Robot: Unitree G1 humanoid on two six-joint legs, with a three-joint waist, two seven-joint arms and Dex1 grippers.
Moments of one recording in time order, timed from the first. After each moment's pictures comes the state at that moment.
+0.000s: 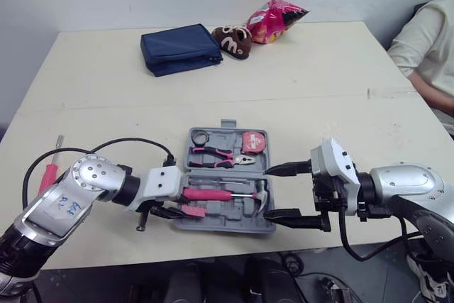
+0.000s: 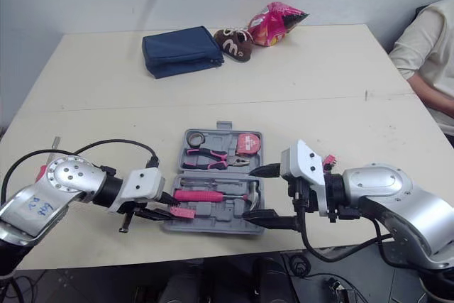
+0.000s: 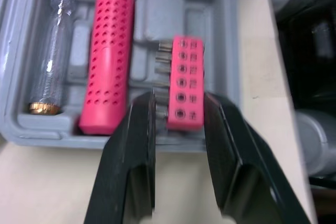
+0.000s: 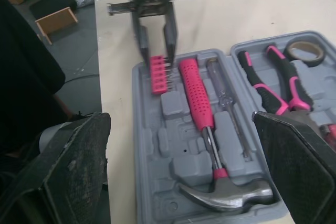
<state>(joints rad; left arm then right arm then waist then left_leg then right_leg) -0.34 1.03 -0.25 -0.38 -0.26 0.50 -1.16 -0.26 -0.91 -0.01 -0.67 0.80 0.76 0.96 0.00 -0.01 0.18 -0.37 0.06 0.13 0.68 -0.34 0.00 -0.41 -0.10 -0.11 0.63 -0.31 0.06</state>
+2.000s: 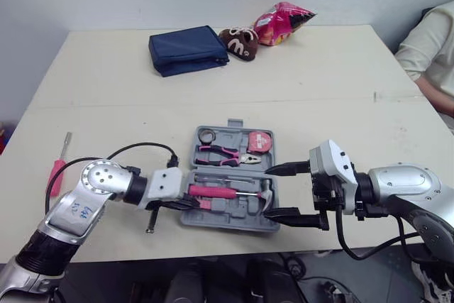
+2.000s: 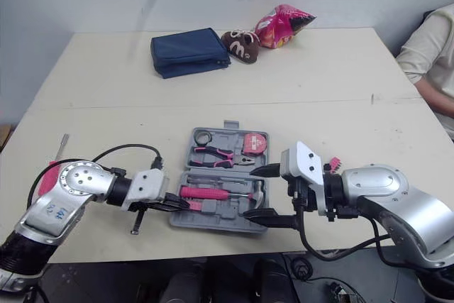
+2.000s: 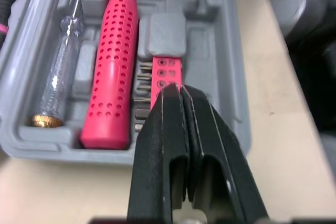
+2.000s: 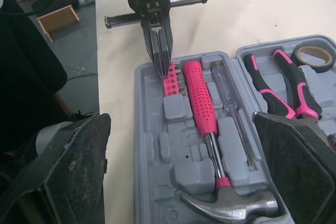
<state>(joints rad) -0.28 0.85 -0.22 -0.27 -0.18 0.31 -1.17 -0.26 -0.91 -0.01 -0.65 0.78 0.75 0.96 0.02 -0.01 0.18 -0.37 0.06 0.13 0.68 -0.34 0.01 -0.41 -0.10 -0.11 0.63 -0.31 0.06</state>
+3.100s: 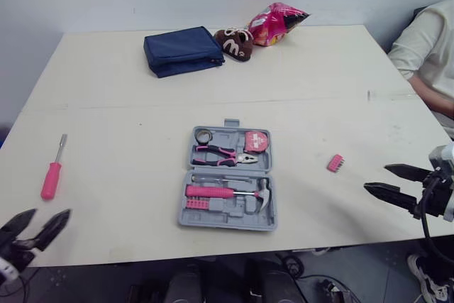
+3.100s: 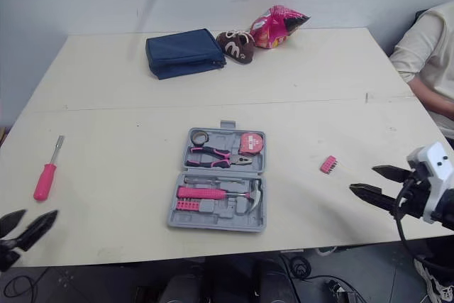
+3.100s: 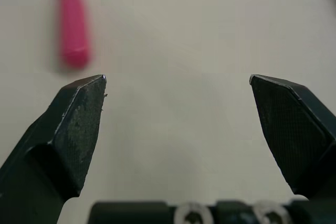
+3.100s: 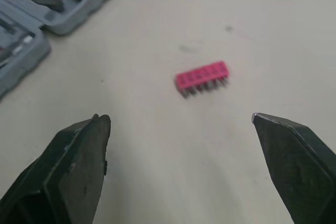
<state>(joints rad) 0.50 0.54 1.02 -0.35 -0.65 0.71 -0.67 0.17 -1.00 -0.59 -0.15 0.63 0.65 1.02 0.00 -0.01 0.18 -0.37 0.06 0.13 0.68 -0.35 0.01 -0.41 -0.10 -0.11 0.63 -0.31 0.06</state>
